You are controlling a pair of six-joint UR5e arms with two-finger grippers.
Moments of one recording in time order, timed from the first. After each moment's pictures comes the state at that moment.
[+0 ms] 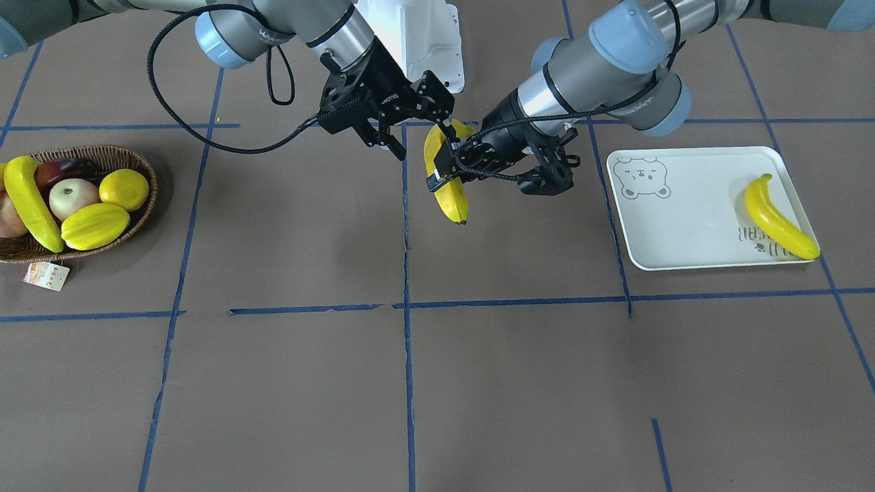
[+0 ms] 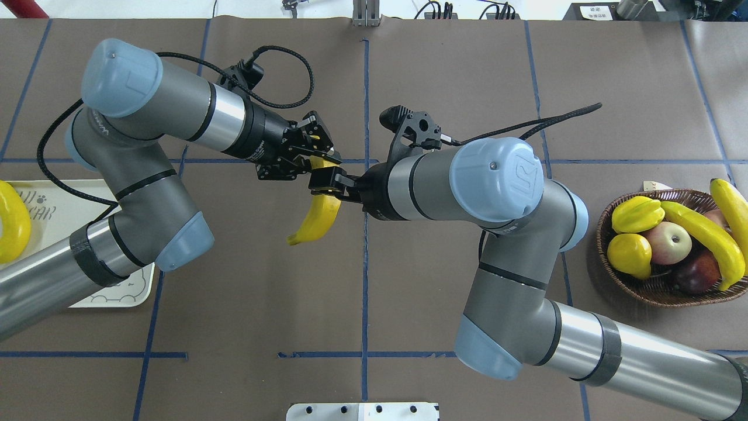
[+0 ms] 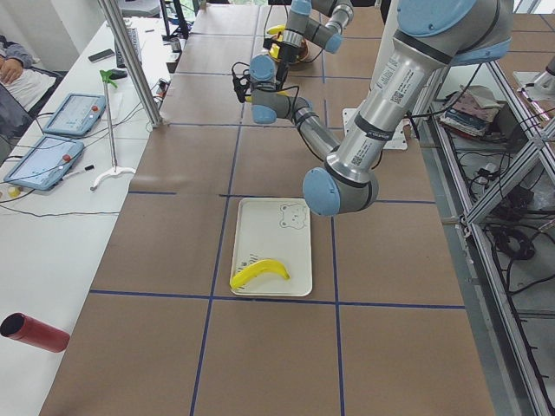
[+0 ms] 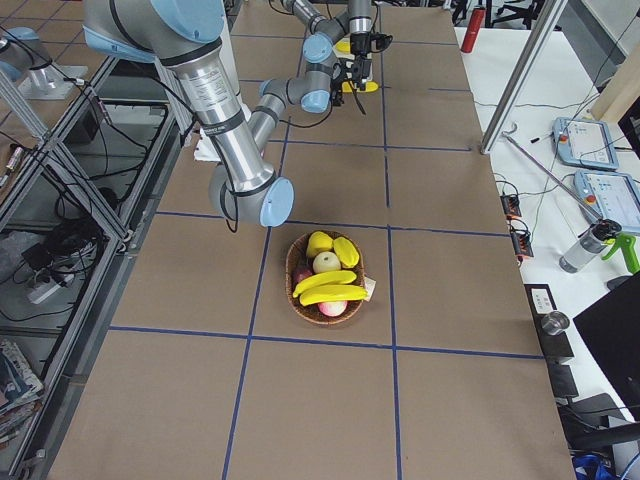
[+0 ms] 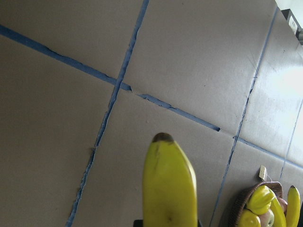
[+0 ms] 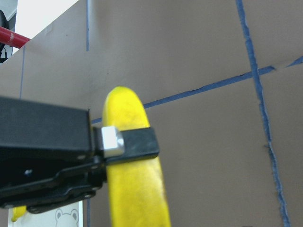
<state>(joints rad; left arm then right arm) -0.73 -2.15 -1.64 -2.36 -2.19 -1.81 0.50 -0.94 1.82 -1.09 1.78 1.56</state>
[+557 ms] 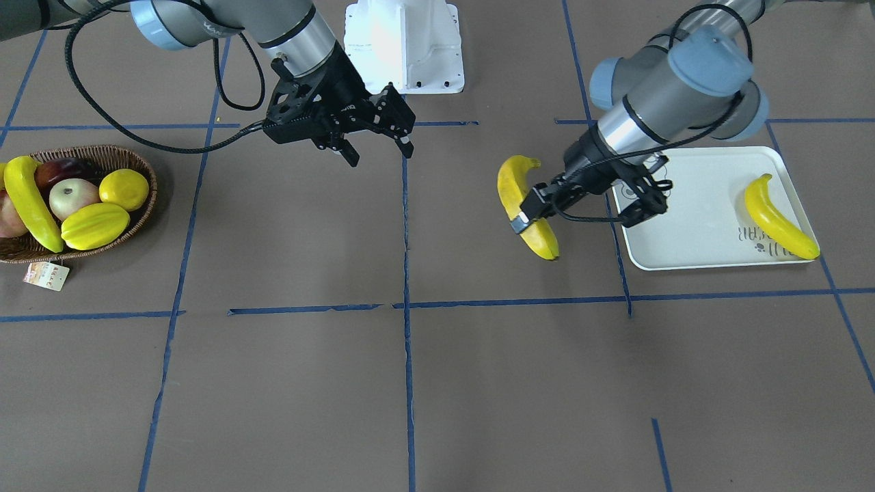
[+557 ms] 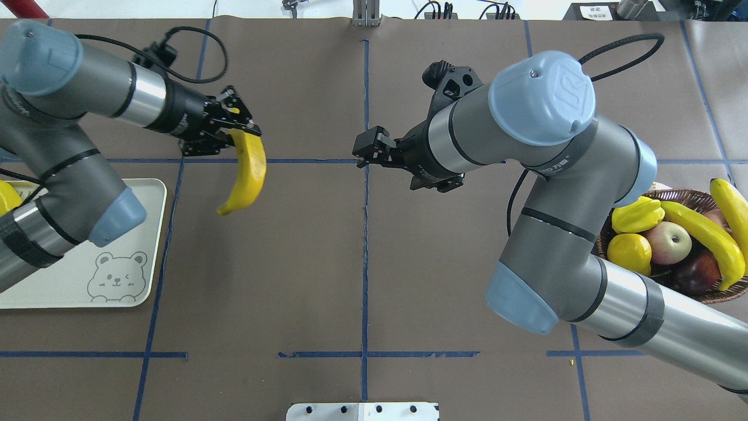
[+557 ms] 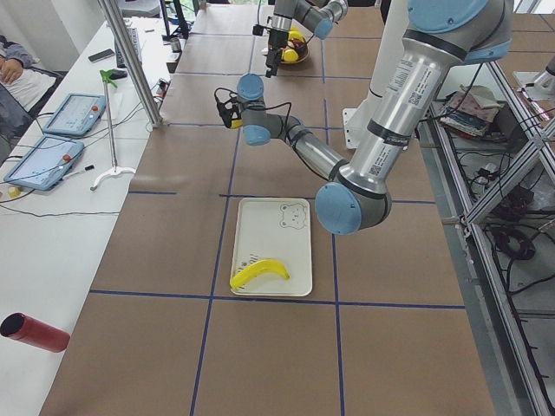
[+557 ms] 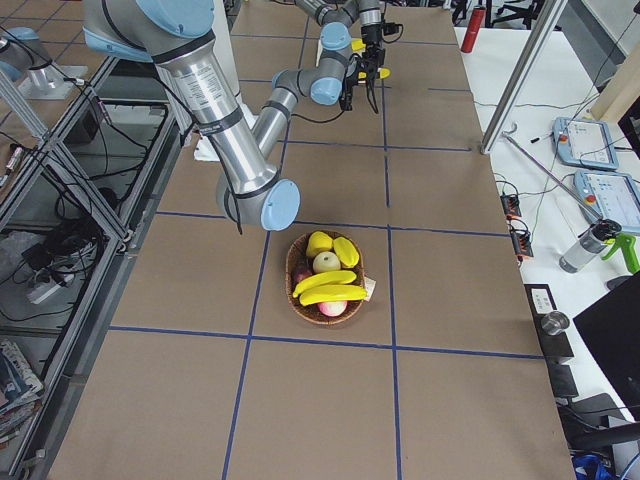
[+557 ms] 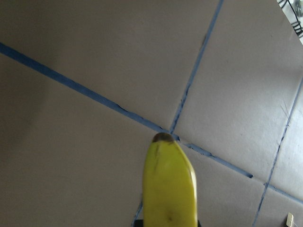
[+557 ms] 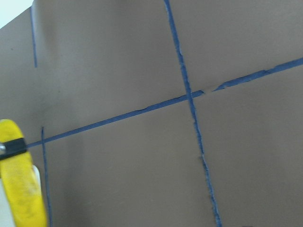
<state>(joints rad) -0.88 -2.00 -1.65 -2.30 -2.18 -1.82 0.63 -0.95 1.91 -1.38 1.94 1.53</state>
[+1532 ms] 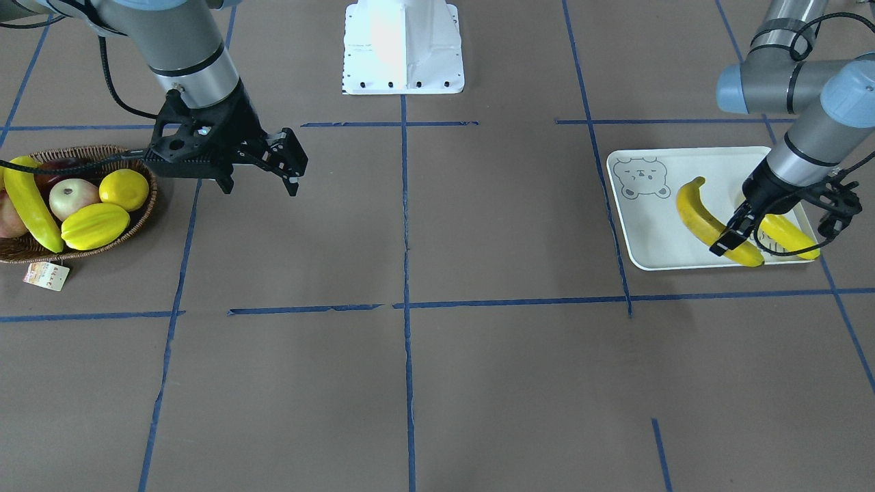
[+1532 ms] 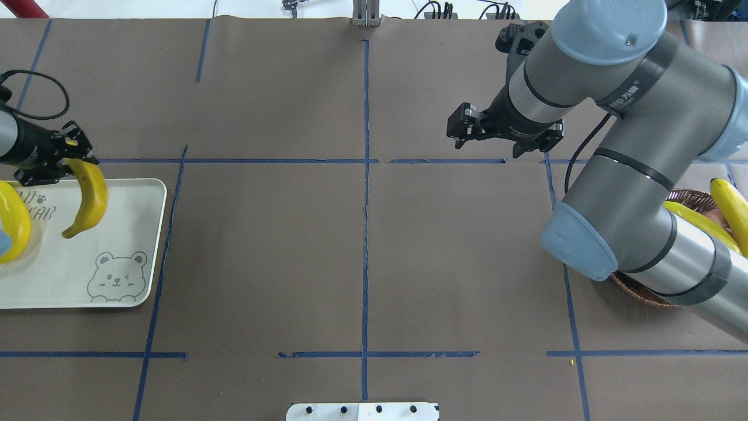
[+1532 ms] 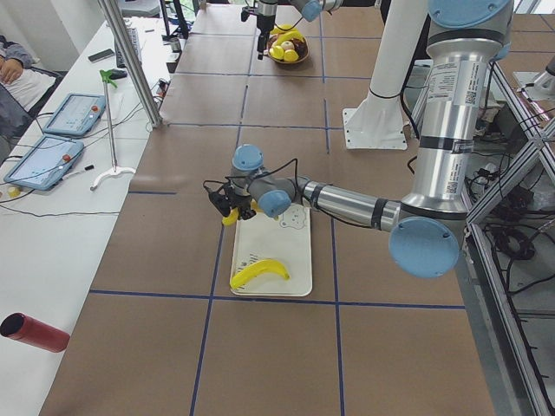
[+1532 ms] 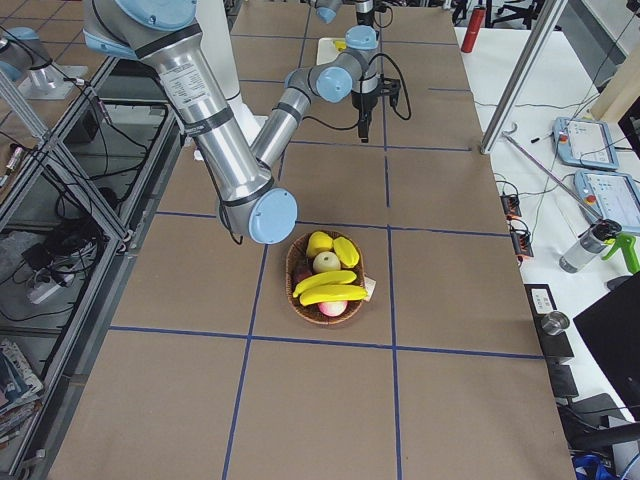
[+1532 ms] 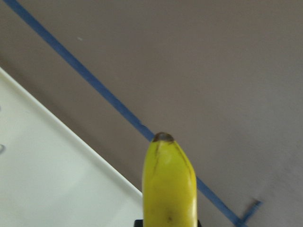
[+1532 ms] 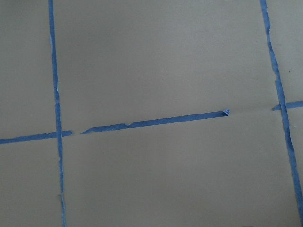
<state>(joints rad) -1.02 -1.59 -1.63 -2.17 -2.09 -1.63 0.80 -1.02 1.98 -1.76 2.01 1.13</state>
